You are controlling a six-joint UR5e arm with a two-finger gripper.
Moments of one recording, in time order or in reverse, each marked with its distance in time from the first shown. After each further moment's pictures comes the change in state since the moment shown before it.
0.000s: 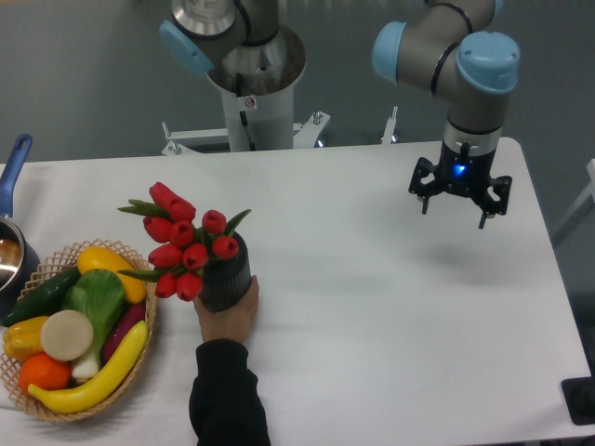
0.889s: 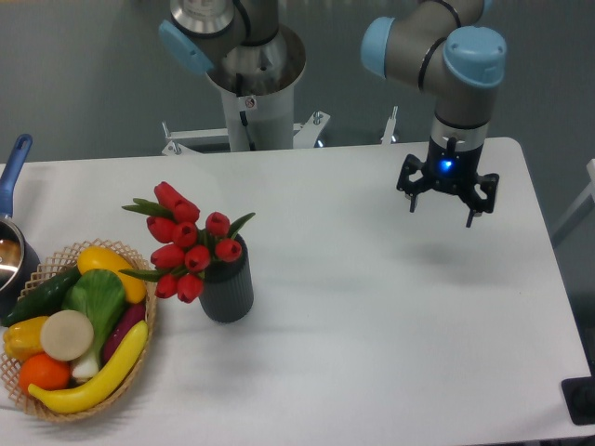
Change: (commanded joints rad) arm -0.009 0.089 -0.100 0.032 -0.118 -0.009
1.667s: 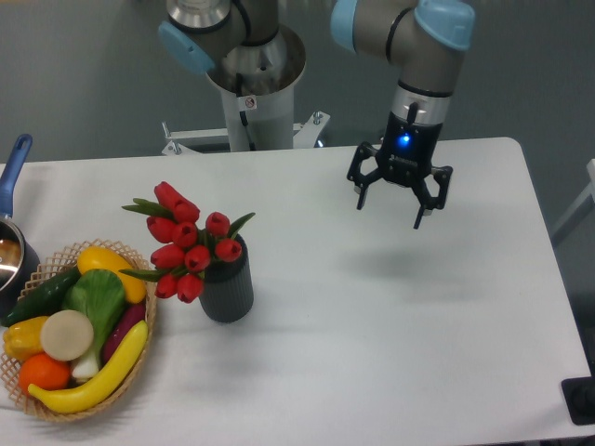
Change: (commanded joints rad) arm -0.012 0.112 -0.088 0.000 -0.417 0.000
